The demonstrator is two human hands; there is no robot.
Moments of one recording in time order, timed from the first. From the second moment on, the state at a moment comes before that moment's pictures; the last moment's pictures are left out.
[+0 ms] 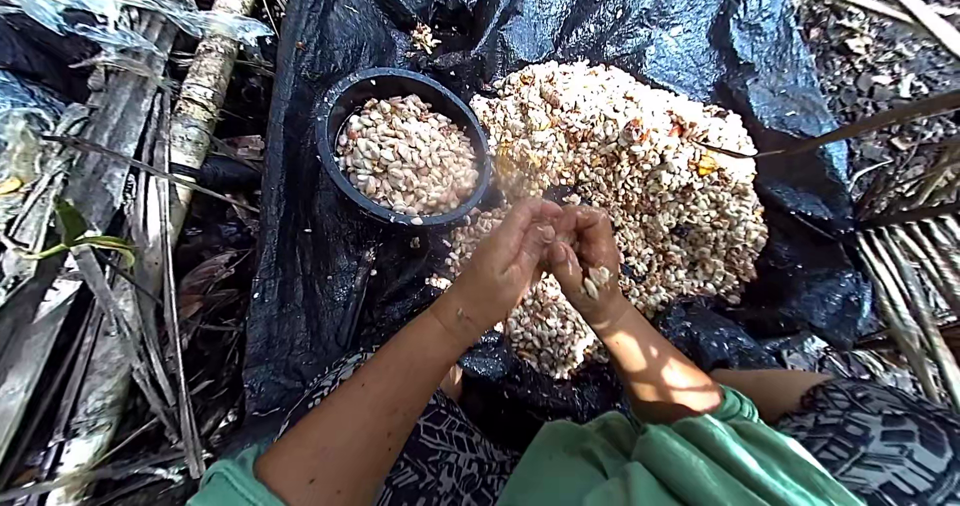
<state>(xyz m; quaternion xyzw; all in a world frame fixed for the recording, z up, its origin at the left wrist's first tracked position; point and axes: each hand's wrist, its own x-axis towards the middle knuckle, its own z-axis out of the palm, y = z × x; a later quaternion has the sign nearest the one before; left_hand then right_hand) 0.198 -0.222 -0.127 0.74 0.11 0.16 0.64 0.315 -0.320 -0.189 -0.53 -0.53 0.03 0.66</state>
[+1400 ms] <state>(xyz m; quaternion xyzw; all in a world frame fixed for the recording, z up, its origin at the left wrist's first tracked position) 0.216 -0.219 -0.140 0.76 0.19 0.05 0.62 0.342 -0.324 -0.197 -0.61 -0.44 0.12 0.65</state>
